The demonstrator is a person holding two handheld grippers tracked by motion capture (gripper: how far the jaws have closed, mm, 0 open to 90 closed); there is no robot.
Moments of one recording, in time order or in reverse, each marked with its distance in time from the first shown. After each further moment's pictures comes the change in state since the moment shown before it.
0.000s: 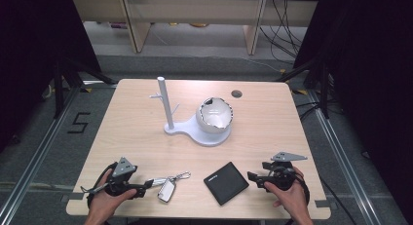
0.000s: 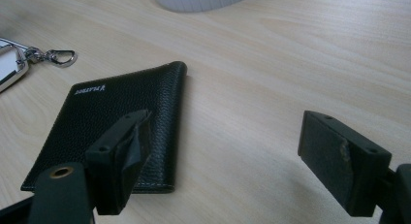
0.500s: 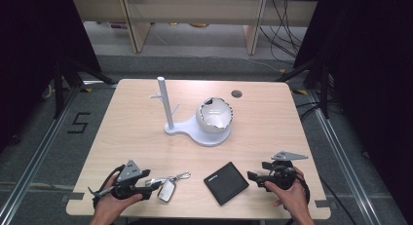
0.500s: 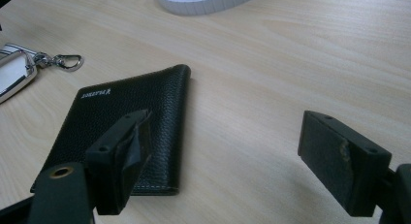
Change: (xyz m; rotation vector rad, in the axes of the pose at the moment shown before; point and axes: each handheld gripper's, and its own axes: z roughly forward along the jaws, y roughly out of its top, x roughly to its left) left arm -0.031 0.011 -0.001 -0.066 -0.116 0.044; right arm -0.002 0.001 -0.001 -0.003 0.026 0.014
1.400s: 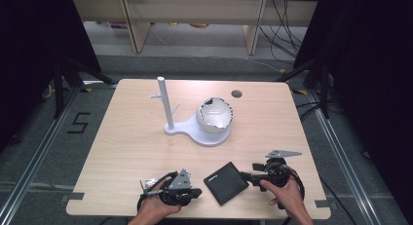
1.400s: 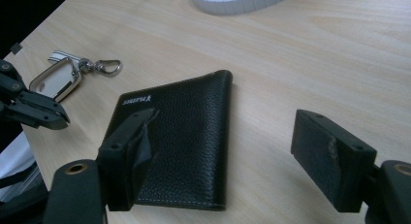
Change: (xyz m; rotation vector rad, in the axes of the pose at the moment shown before) left arm -0.084 0.037 0.077 0.069 -0.283 0.187; right arm 0.012 0.008 0.011 0.043 0.134 0.071
